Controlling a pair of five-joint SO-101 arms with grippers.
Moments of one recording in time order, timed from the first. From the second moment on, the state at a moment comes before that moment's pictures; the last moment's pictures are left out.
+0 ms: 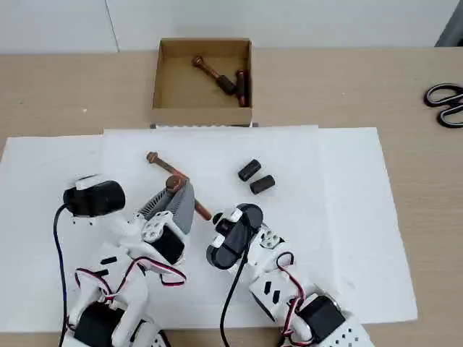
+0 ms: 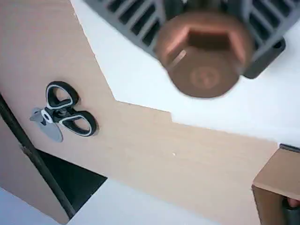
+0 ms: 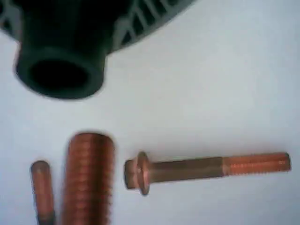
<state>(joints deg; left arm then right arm) 20.0 -102.0 78.8 47.8 42.1 -41.7 -102.6 92.2 43.9 12.8</state>
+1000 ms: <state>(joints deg) 21.5 -102.5 79.5 49.9 42.1 -43.9 -102.5 92.3 41.8 13.1</state>
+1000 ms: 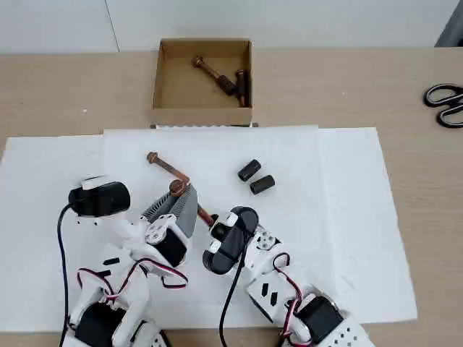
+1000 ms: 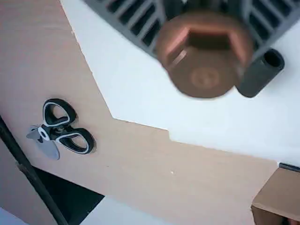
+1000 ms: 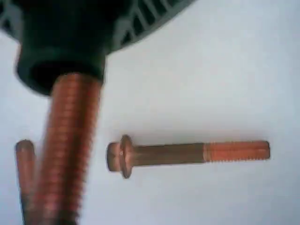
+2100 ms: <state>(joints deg) 31.3 -102.9 81.5 62.5 36.6 -46.6 -102.3 91.6 41.4 15.9</state>
